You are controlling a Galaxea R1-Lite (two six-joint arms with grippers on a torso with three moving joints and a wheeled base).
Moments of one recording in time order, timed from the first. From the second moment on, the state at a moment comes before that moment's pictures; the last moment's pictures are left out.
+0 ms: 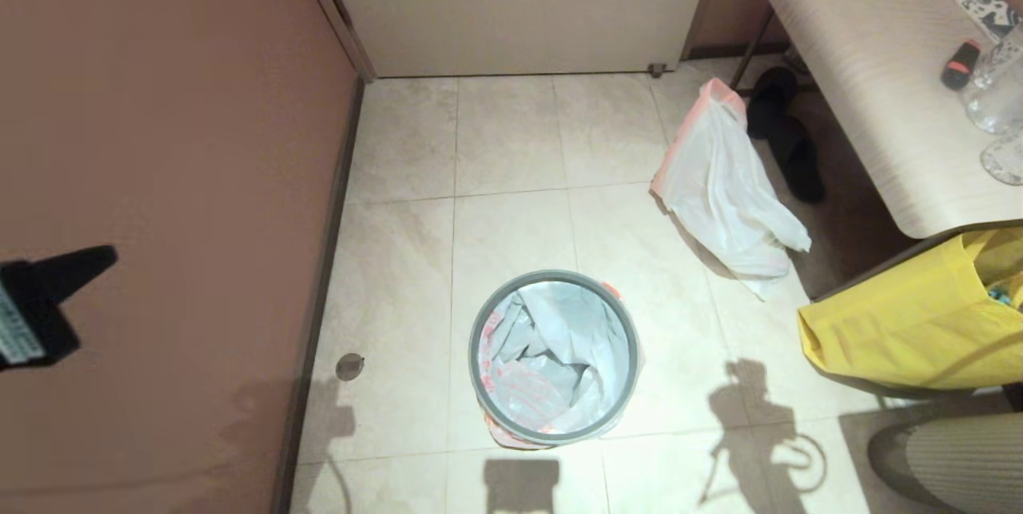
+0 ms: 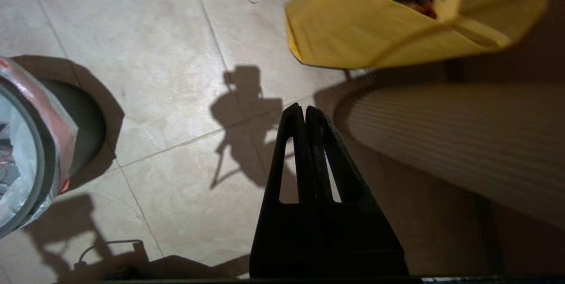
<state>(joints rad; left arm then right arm) -0.28 0.86 -0.71 -0.01 0.33 -0.09 0.18 1.09 -0.89 0.28 -0.48 0.21</state>
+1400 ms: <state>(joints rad) -0.01 0.00 -0.16 0.32 0.05 -0.12 -0.08 0.29 -0.73 0.74 -0.03 0.05</state>
